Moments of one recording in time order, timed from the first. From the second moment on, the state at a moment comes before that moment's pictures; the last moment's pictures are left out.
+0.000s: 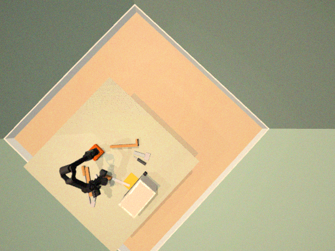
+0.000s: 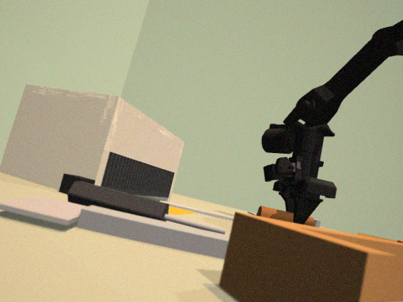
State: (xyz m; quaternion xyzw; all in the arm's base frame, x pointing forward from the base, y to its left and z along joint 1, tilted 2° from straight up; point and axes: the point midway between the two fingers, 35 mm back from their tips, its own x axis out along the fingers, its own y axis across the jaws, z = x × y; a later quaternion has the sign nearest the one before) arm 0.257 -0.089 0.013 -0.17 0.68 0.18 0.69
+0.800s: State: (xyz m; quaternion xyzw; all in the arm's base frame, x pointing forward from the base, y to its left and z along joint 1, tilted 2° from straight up) arm 0.263 -0.114 0.013 -0.18 0.67 0.20 0.69
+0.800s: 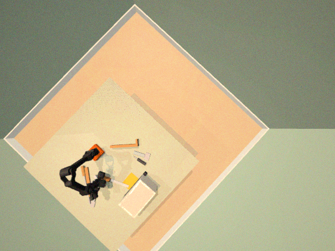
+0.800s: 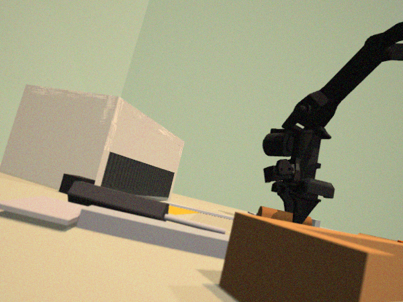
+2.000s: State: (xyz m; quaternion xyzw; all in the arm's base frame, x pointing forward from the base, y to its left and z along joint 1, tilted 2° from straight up) arm 0.267 -0.124 0.014 -0.19 0.67 0.20 0.69
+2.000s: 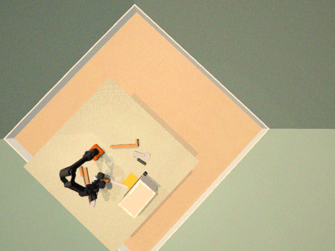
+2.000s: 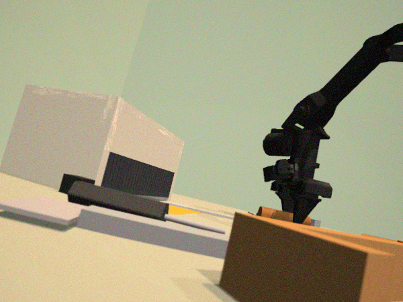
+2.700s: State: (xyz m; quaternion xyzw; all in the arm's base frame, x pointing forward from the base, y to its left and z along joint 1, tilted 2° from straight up) arm 0.266 -0.124 0.012 -0.19 0.67 0.20 0.69
